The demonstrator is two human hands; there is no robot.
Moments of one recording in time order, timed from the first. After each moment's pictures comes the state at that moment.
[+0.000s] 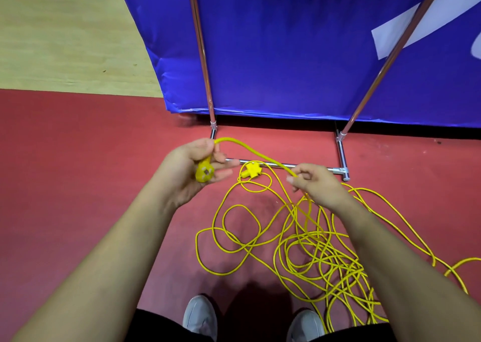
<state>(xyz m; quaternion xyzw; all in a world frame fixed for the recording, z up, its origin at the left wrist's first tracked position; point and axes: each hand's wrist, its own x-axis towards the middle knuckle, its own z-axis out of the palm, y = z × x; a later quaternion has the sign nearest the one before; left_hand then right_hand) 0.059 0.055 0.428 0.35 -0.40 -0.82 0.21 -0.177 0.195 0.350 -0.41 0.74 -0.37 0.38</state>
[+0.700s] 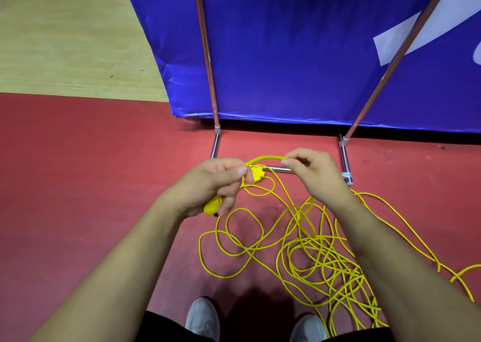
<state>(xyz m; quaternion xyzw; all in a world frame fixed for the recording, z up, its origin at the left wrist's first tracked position) 0.062 0.078 0.432 0.21 -0.60 -0.76 0.08 -0.155 0.179 0.392 -0.49 0.70 -0.46 0.24</state>
